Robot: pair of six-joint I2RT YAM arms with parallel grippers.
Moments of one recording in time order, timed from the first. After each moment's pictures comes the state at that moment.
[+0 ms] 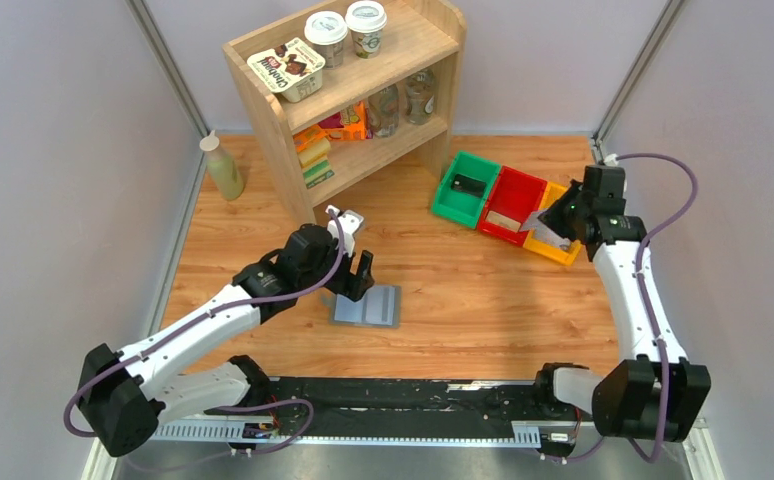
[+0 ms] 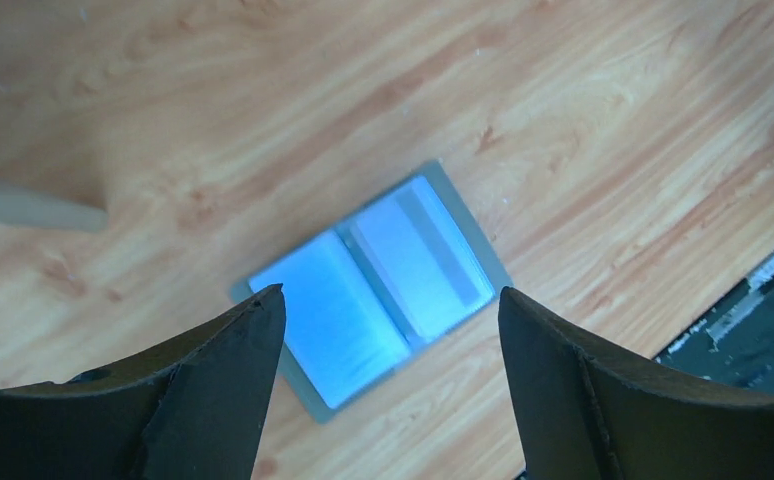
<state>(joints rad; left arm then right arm) -0.75 1.04 0.78 -0.35 0.01 -0.17 -0.03 1.17 1.08 -0.63 -0.11 0.67</state>
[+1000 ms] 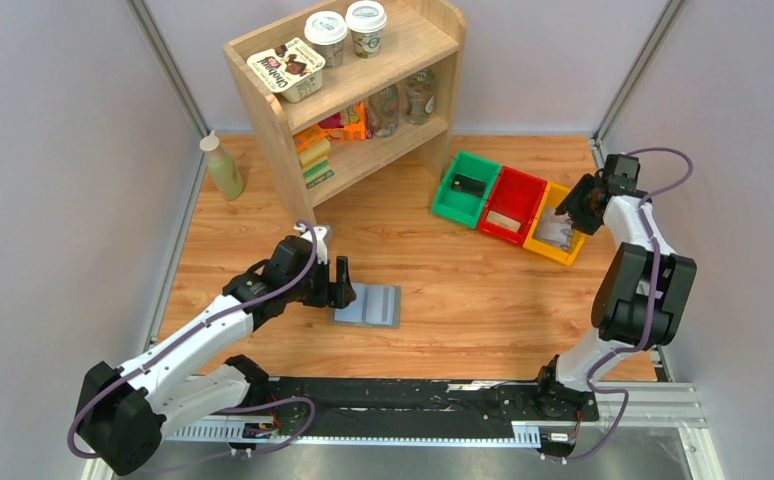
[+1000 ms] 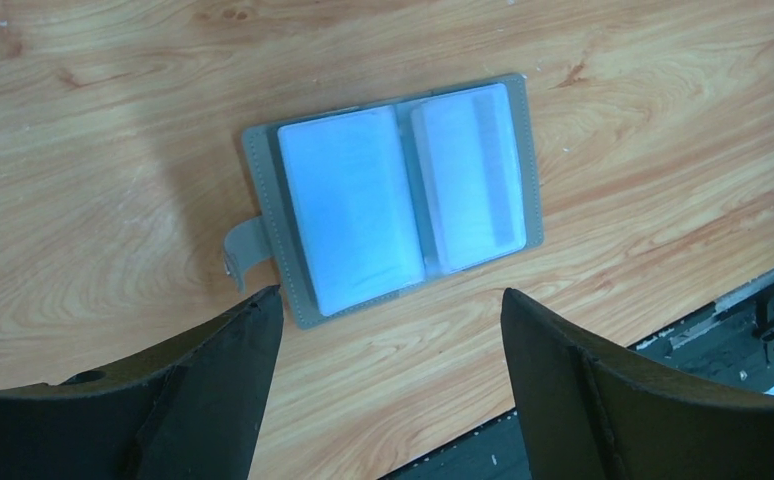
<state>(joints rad) -0.60 0.97 0.63 -0.46 0.08 -0.47 -0.30 1.68 1.21 -0.46 -0.16 0.43</state>
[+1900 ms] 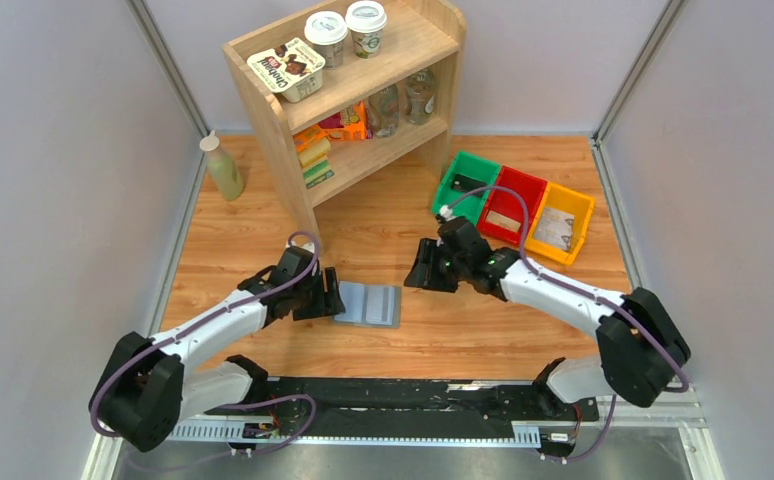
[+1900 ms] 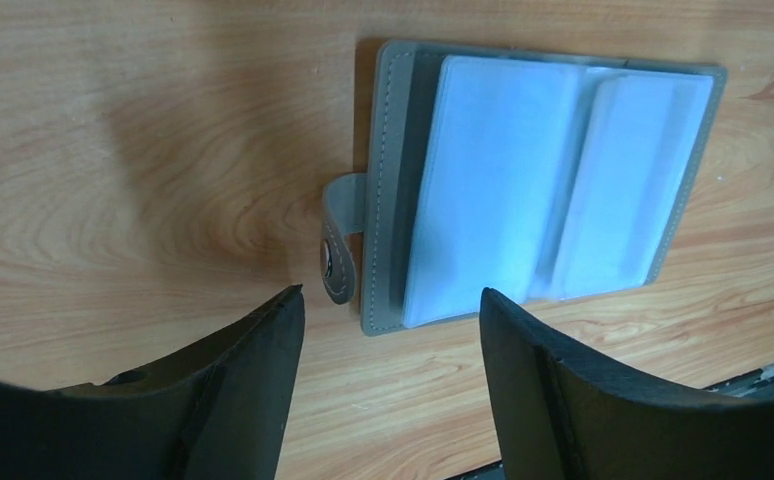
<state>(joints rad) -0.52 1.11 0.51 -0.39 0.07 -0.63 0.67 1.36 0.83 -0.29 -0.15 0.77</state>
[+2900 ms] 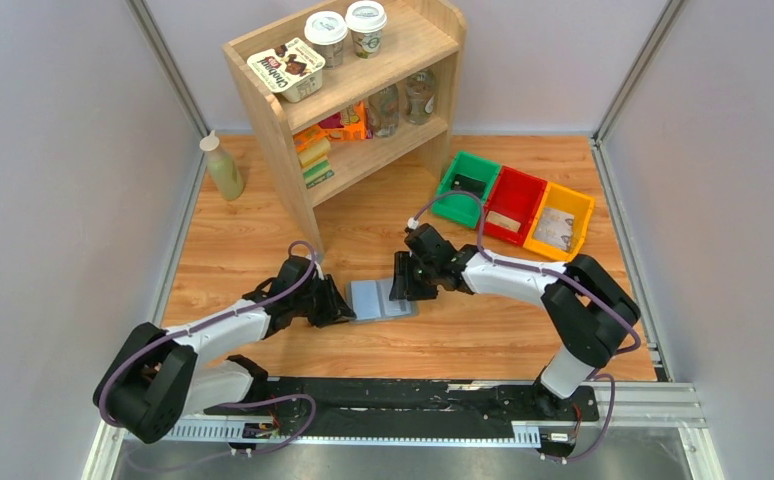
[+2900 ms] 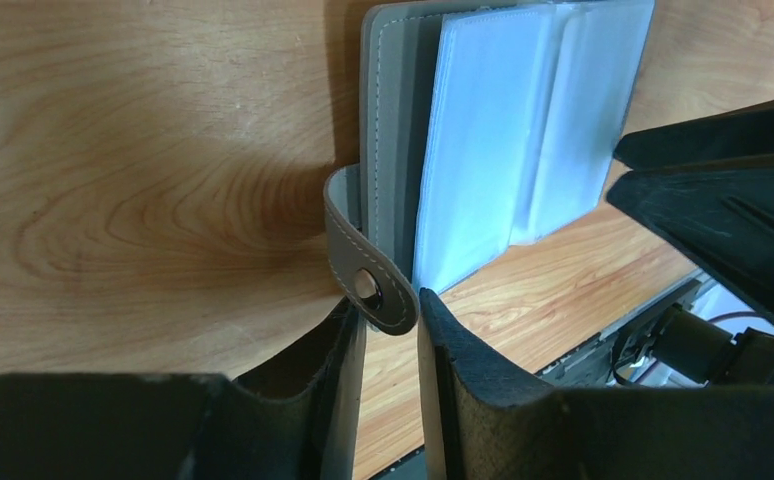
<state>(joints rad) -0.51 1.15 0.35 -0.07 0.29 -0.88 0.81 1.64 0.93 -0.24 -0.14 0.74</state>
